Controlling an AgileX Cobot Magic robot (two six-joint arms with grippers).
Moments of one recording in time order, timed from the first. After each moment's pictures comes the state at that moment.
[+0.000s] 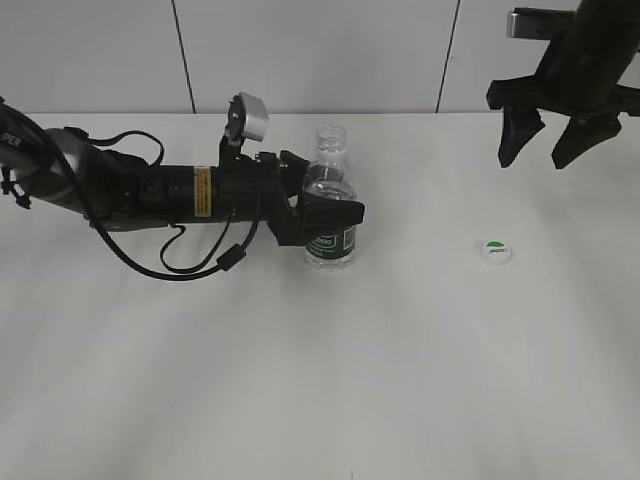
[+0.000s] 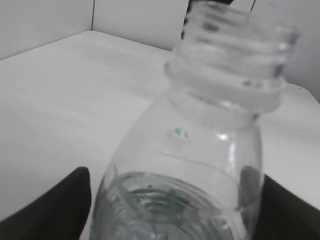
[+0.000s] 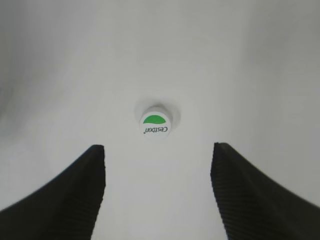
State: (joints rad) left arm -0.32 2.35 -1.32 1.27 -1.14 -0.82; right arm 0.16 2.05 -1.71 0.11 1.15 -0.03
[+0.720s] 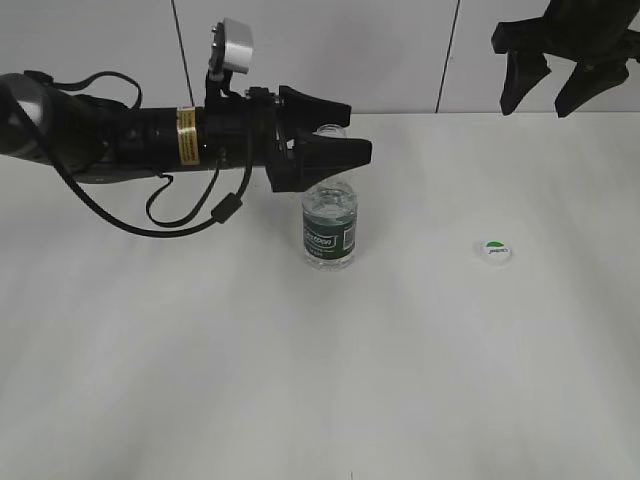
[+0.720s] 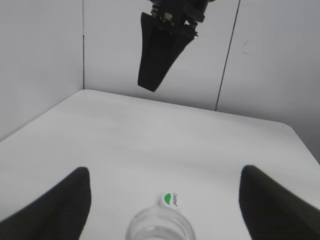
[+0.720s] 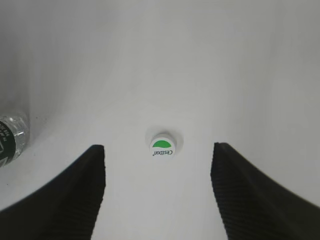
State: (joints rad) left arm -0.32 2.20 -1.32 1.29 -1.18 -0.87; right arm 0.16 2.05 -1.88 0.11 1.21 -0.03
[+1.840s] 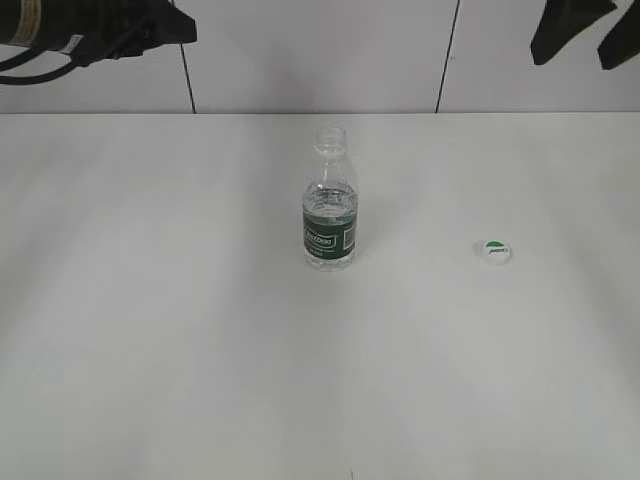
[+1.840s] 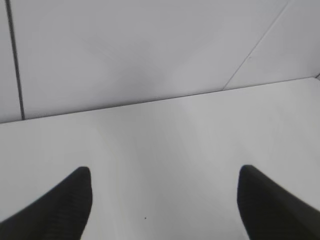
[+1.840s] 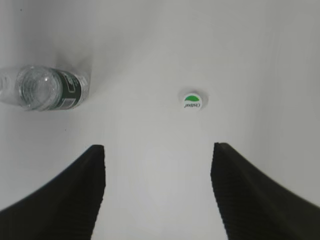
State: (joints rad) left arm -0.11 1.83 -1.32 1.82 -0.45 -1.97; right arm 0.24 1.69 -1.67 0.11 1.22 0.01
